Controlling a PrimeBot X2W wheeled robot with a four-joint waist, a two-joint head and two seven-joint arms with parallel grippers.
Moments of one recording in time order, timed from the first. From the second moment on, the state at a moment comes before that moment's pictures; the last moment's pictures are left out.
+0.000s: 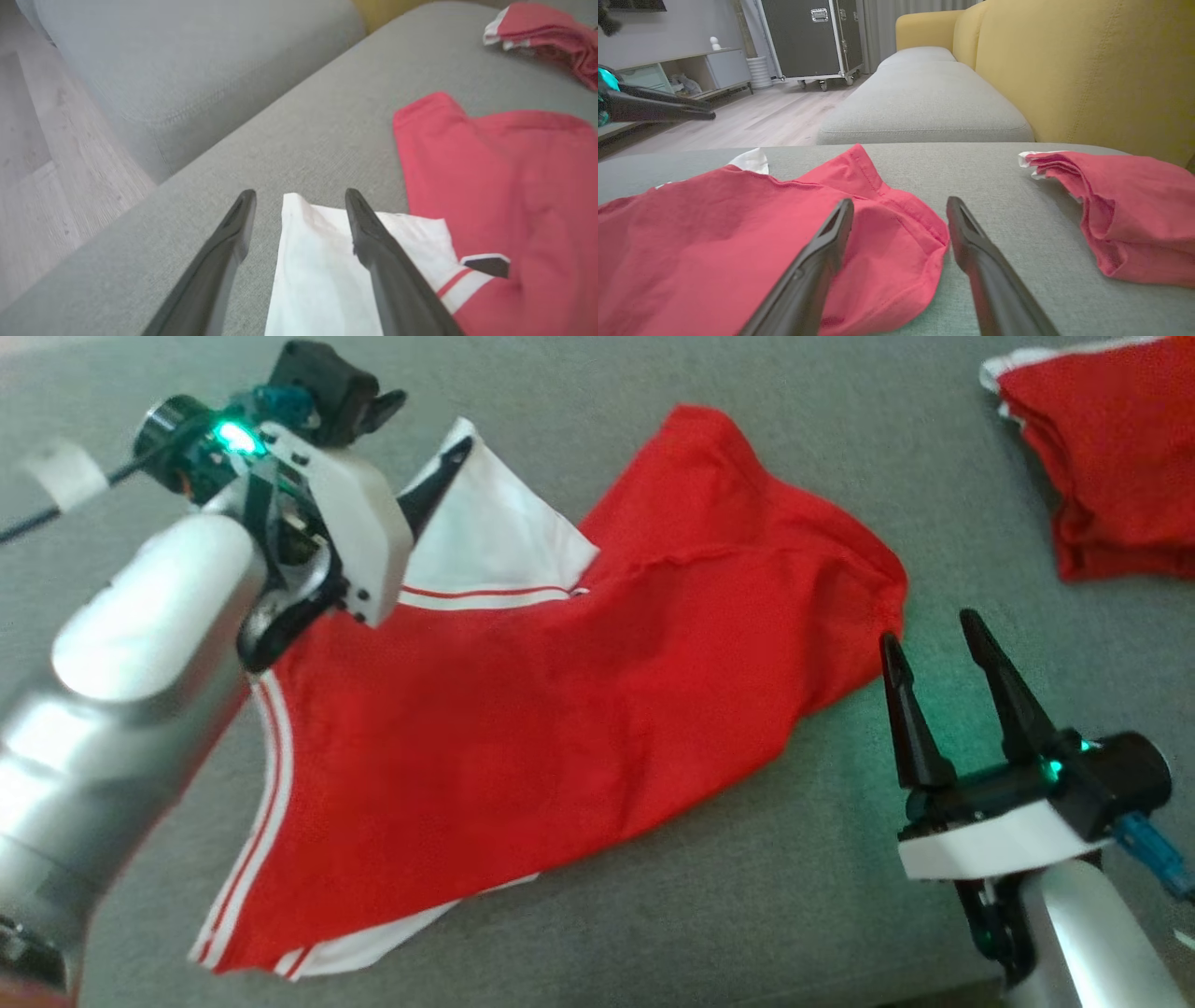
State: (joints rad) left arm -1.02 0.44 -0.91 0.46 -0.70 -0.13 0.34; right arm -0.10 -0.16 0.17 0.10 0.17 0.12 -0.26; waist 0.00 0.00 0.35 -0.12
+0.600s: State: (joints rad) left arm -1.20 0.46 -1.15 0.76 -0.86 -0.13 0.34; right arm -0.16 -0.14 0.19 0.10 0.18 0.12 -0.26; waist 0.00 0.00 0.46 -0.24
